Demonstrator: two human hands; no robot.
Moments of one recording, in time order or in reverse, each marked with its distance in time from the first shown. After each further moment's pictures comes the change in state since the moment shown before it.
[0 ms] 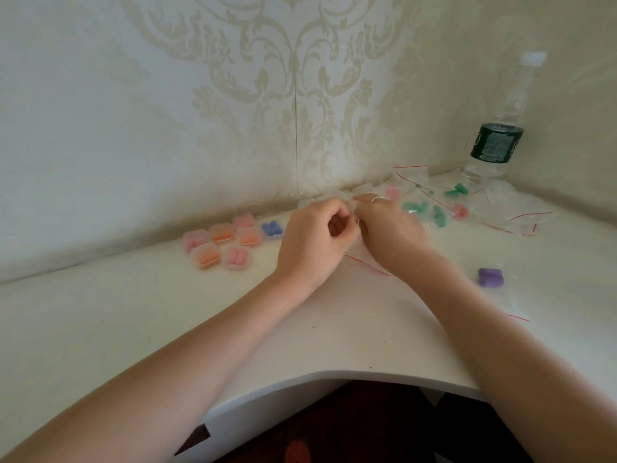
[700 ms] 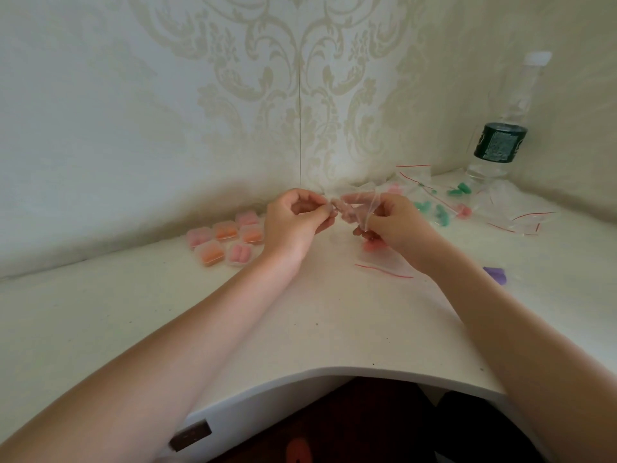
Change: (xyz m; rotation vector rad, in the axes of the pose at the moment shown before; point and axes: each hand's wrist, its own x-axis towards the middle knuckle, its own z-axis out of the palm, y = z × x) left_hand 0.016 -0.011 -0.012 -0.643 0.130 -0.596; right_hand 0.002 0.011 -0.001 1.070 -0.136 0.181
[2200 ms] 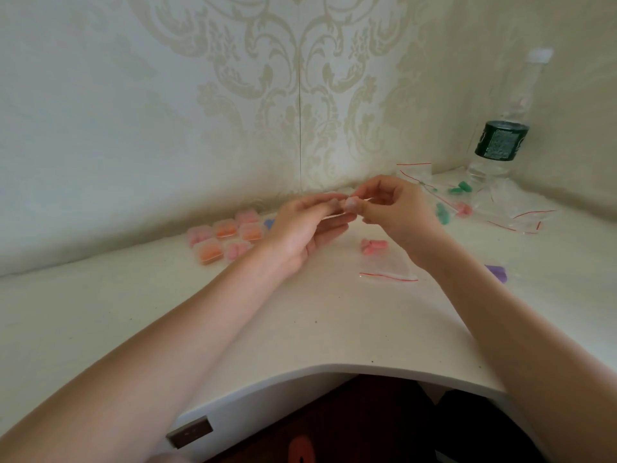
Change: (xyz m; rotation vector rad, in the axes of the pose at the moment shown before) left_hand 0.001 0.007 0.001 -0.099 -0.284 -0.247; right_hand 0.000 -0.009 0.000 0.073 0.142 -0.120
